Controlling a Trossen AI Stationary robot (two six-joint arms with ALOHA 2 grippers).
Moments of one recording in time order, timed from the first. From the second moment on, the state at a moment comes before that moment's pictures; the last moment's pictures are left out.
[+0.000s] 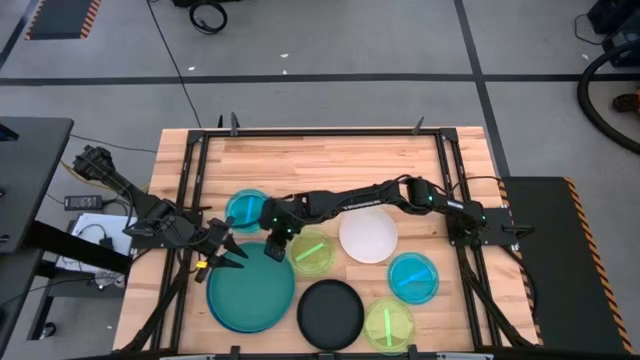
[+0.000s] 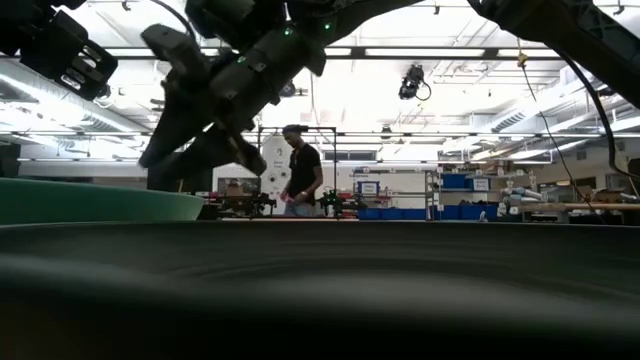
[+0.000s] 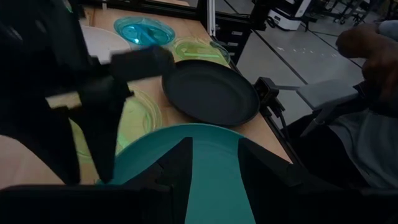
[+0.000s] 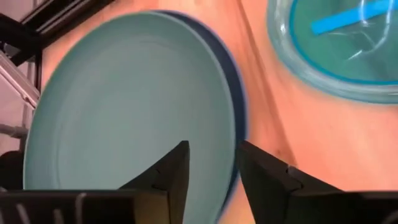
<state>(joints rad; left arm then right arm) -0.62 0.56 0.31 -0.09 -0.22 -0.36 0.04 2.42 2.10 -0.53 -0.23 0.46</state>
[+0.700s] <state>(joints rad) -0.62 0.56 0.31 -0.17 -0.23 -0.46 0.07 2.29 2.10 -0.82 0.05 0.08</state>
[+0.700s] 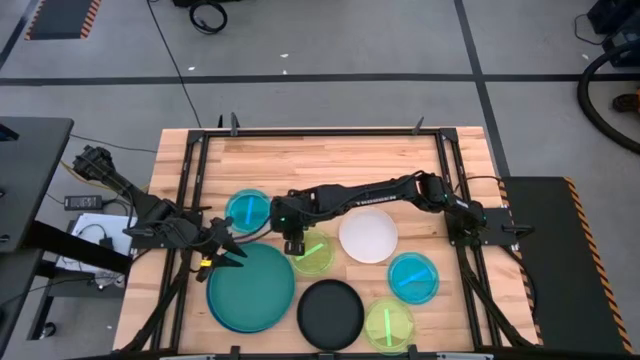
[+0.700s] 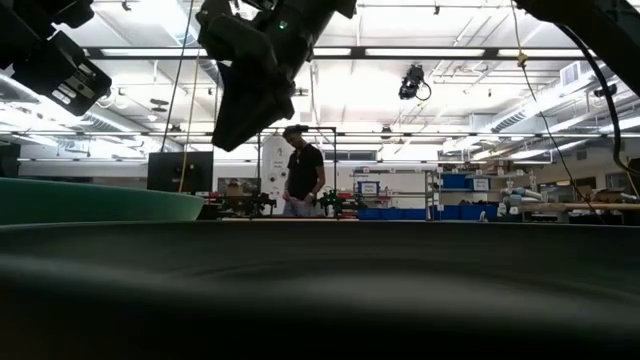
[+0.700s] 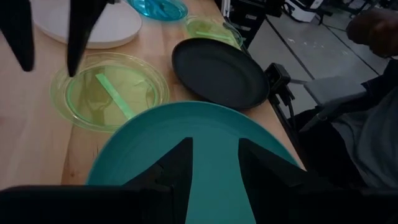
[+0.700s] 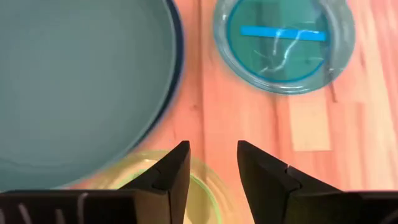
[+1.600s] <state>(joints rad) -0.62 0.56 0.31 -0.22 -0.23 -0.49 0.26 2.26 2.06 -0.95 -0.20 0.02</state>
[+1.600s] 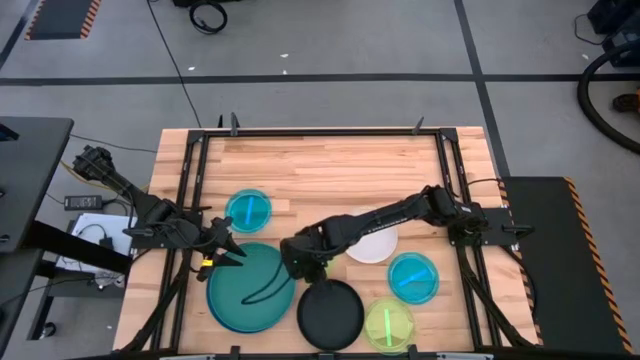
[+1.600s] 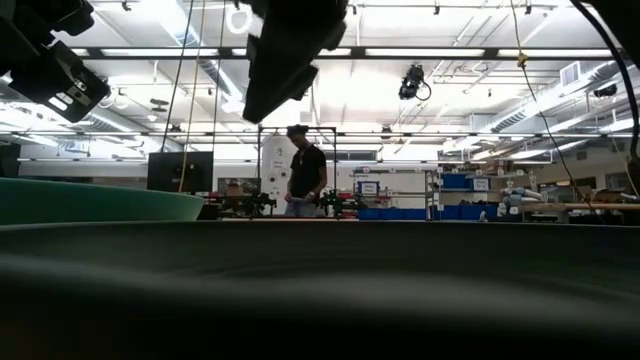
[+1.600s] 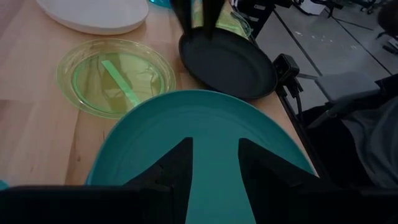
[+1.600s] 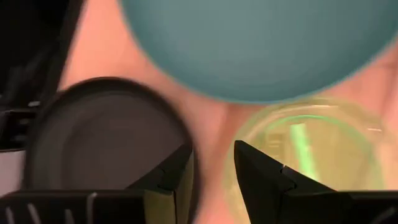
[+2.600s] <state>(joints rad) -0.62 0.56 0.31 -0.19 -0.45 -0.64 0.27 2.09 1.69 -0.96 -0.10 0.05</state>
